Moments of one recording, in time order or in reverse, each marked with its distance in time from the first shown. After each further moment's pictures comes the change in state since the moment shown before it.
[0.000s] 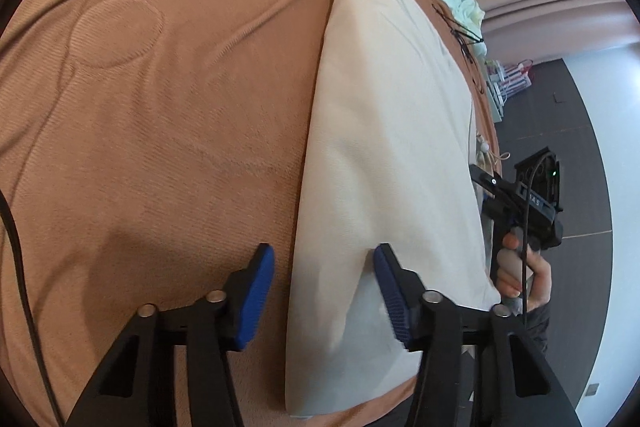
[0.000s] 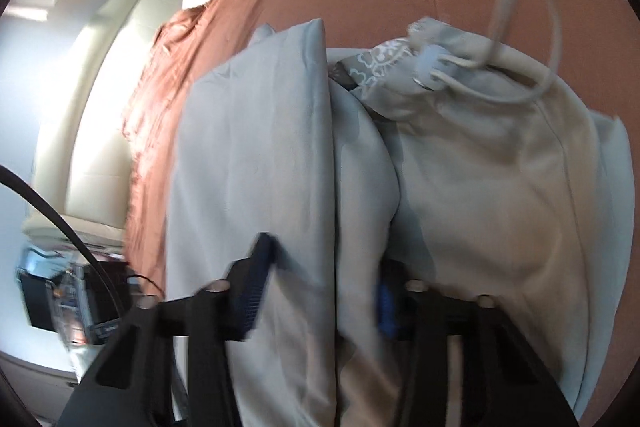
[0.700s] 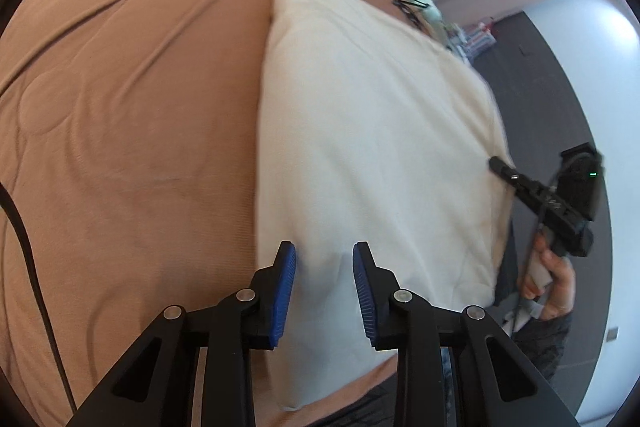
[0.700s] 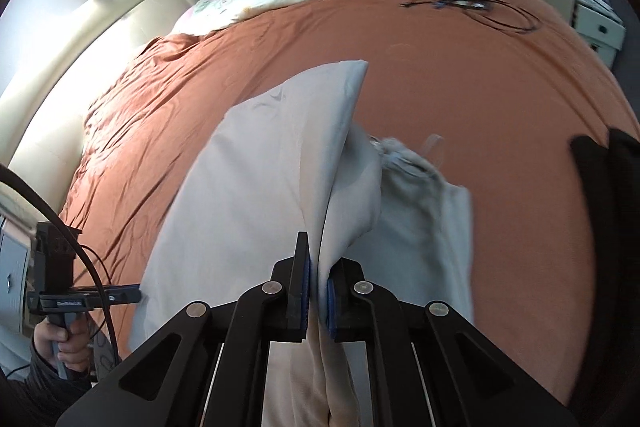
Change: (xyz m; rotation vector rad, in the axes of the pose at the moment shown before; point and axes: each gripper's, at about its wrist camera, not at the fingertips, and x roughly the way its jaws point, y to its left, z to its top) left arm -0.003 -0.064 -0.003 0.200 0.048 -0.055; right arm -0.086 0.077 -0.087 -0.162 -0.269 -0.323
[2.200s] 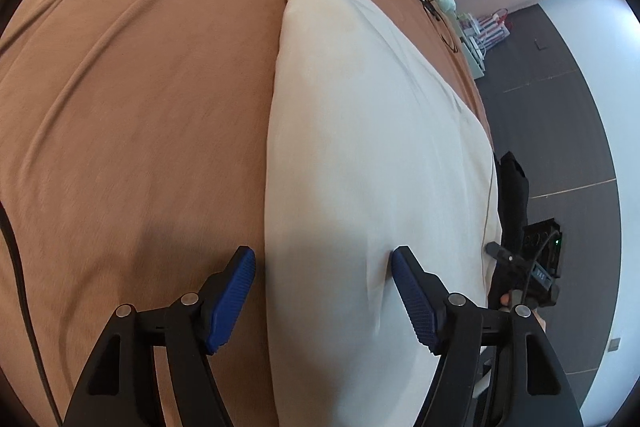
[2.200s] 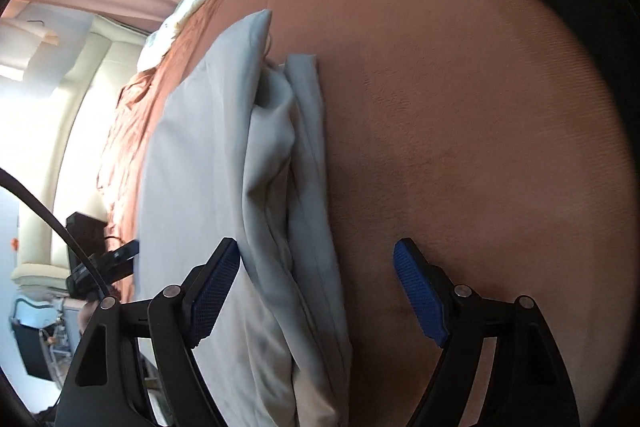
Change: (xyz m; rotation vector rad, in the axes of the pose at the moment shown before) left arm 0.067 0.004 0.055 -0.024 0.056 0.047; right arm 0.014 -0.126 -0.068 0.372 0.128 0.252
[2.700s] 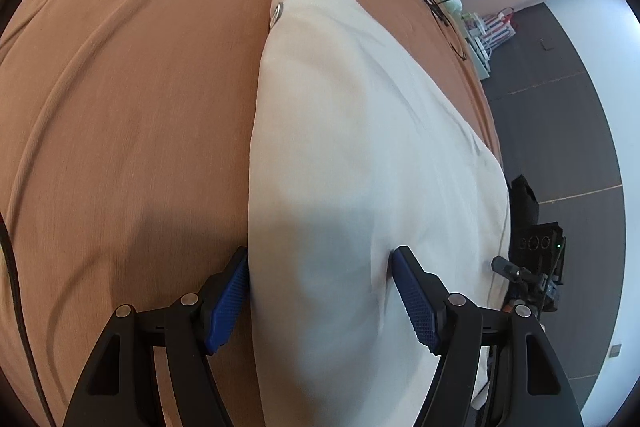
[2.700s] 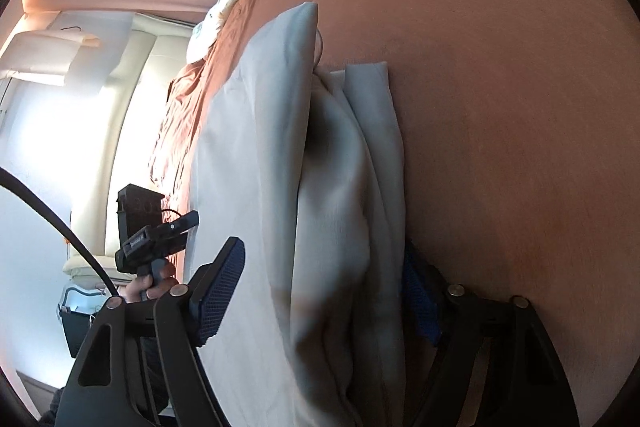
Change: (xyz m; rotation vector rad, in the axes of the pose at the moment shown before) left arm 0.030 -0.006 0.059 0.005 0.014 0.020; right arm 0.036 -0.021 0.044 0.006 0.090 0.190
